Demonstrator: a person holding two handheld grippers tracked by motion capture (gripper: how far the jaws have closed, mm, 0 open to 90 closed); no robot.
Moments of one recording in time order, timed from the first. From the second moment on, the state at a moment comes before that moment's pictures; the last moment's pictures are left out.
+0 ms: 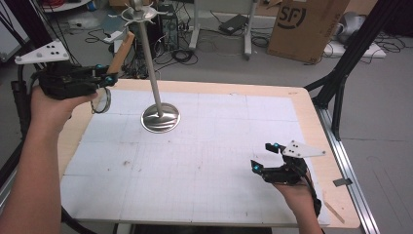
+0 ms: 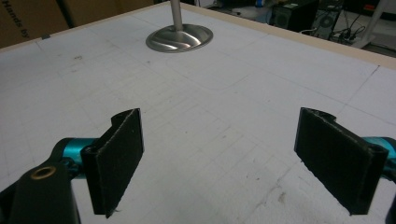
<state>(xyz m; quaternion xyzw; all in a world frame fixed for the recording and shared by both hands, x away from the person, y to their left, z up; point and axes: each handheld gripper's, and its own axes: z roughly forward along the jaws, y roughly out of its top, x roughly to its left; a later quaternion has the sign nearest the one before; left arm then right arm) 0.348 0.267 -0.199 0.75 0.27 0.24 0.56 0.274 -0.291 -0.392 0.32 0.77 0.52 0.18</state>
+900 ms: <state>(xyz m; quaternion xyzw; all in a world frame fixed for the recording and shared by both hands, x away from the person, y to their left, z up) 0.363 0.272 -0.186 0.72 0.30 0.26 0.58 0.272 -0.292 -0.391 0.32 0.77 0.52 0.18</state>
